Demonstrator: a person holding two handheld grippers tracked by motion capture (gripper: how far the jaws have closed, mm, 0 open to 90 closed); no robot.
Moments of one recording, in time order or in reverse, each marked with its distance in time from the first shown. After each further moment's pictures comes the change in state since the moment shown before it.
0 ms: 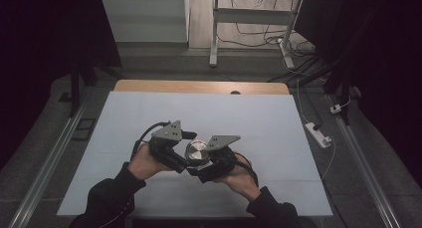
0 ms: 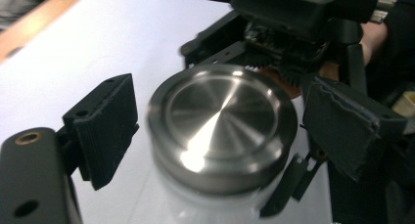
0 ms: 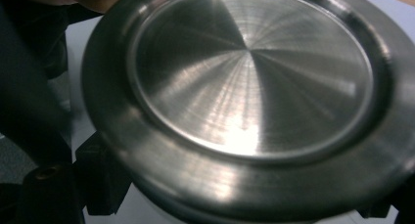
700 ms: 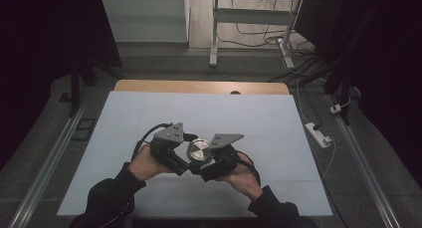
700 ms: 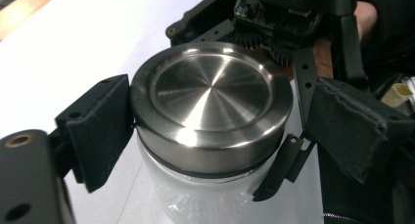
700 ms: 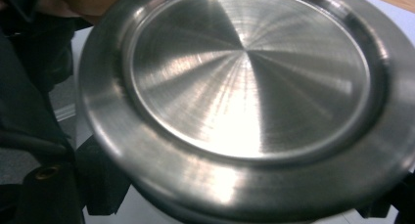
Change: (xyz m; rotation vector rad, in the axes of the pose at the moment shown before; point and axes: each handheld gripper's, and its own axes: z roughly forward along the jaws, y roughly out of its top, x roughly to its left) left arm 0.003 -0.002 0.003 0.027 -0.016 0.005; right arm -0.006 0.001 -0.008 -0.024 0.020 0.004
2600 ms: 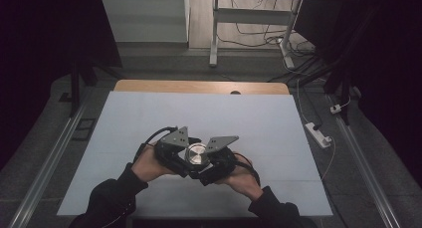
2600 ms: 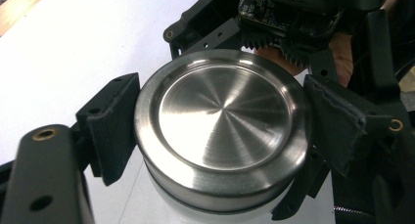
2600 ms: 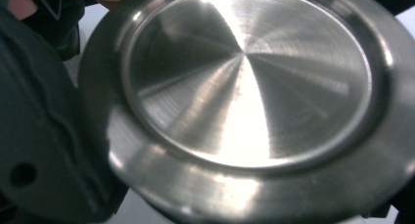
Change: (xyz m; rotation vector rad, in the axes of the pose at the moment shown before) left arm -0.009 0.002 0.010 0.052 0.043 0.030; right arm 0.006 -0.001 0.006 0.070 0.015 -0.042
